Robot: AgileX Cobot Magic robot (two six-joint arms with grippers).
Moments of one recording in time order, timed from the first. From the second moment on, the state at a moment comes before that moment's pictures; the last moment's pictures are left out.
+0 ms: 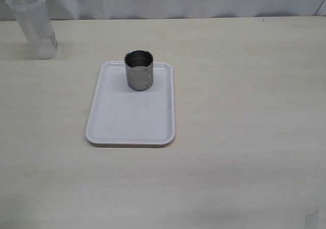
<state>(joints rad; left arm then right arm) 0.00 0.00 0.00 0.07 0.32 0.02 0.03 0.99 -0.80 -1.18 -0.65 0.98</state>
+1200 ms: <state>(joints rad) 0.00 0.00 0.00 0.07 0.32 0.02 0.03 0.59 -0.34 -0.27 -0.62 0.11</state>
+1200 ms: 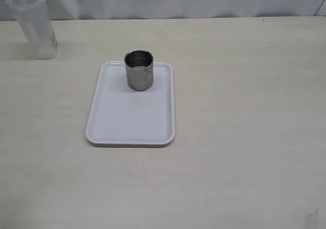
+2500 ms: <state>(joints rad) 0.00 0.00 0.00 0.07 0.32 0.02 0.03 0.01 0.00 -0.14 -0.14 -0.11</state>
